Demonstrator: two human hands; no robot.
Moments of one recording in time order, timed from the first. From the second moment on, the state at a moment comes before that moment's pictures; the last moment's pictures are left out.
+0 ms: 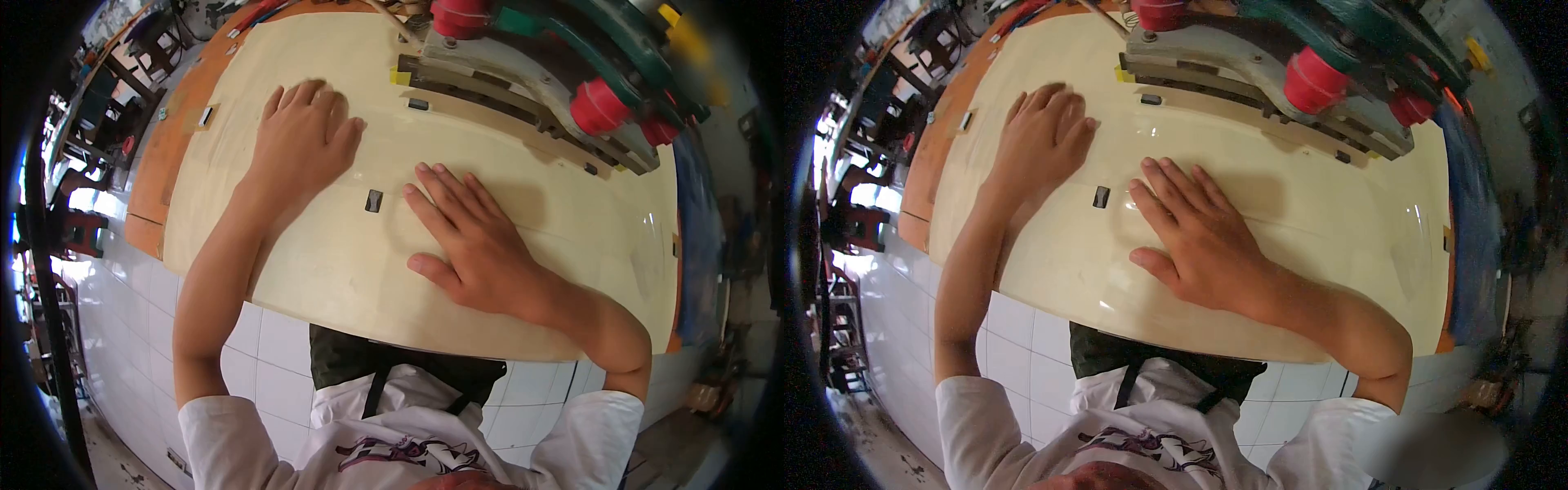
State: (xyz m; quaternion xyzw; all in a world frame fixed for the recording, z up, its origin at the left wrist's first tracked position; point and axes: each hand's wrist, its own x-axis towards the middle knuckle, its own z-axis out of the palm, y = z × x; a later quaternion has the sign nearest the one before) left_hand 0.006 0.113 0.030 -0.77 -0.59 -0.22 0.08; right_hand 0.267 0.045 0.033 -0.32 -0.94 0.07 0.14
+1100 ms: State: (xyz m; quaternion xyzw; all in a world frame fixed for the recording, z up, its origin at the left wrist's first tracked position) left_hand 0.040 0.091 0.049 -0.92 -0.19 -0.33 0.10; right_hand 0.262 0.034 0.039 -0.35 -0.93 -0.04 0.14
